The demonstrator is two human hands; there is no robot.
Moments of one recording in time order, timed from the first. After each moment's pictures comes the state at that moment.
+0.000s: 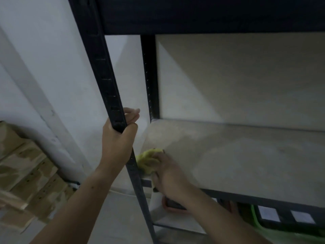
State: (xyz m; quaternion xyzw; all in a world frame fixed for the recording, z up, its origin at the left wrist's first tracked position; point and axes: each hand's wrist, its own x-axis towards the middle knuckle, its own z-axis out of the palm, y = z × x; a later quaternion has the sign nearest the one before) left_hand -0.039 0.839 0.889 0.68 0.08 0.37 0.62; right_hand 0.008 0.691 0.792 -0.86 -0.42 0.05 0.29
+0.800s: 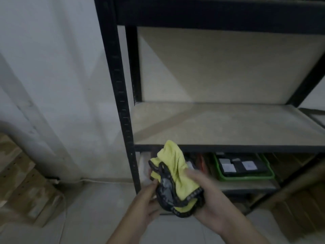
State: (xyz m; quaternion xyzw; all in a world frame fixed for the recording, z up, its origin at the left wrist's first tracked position) left_hand -0.236 0.716 0.813 0.50 0.31 -0.14 0.80; right_hand -0.193 0.554 0.857 -0.42 0.03 0.41 0.81
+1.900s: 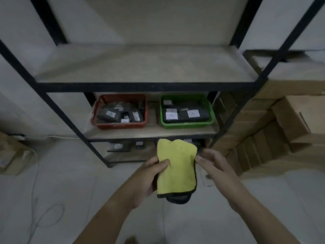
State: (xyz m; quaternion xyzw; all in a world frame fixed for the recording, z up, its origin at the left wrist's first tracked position) left_hand -0.268 0.367 0.738 0.50 0.22 -0.23 0.80; right_hand -0.238 0.151 0.772 -0.79 0.05 0.21 0.57
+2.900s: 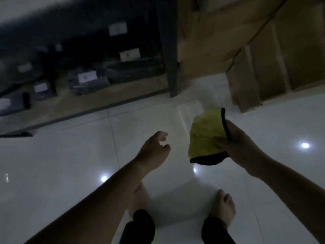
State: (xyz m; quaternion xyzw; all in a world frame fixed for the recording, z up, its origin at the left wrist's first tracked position) left_hand -0.059 0.064 0.140 0.80 0.19 -0.40 0.41; right_hand -0.050 -0.191 0.161 -0.71 0.18 0.33 0.59
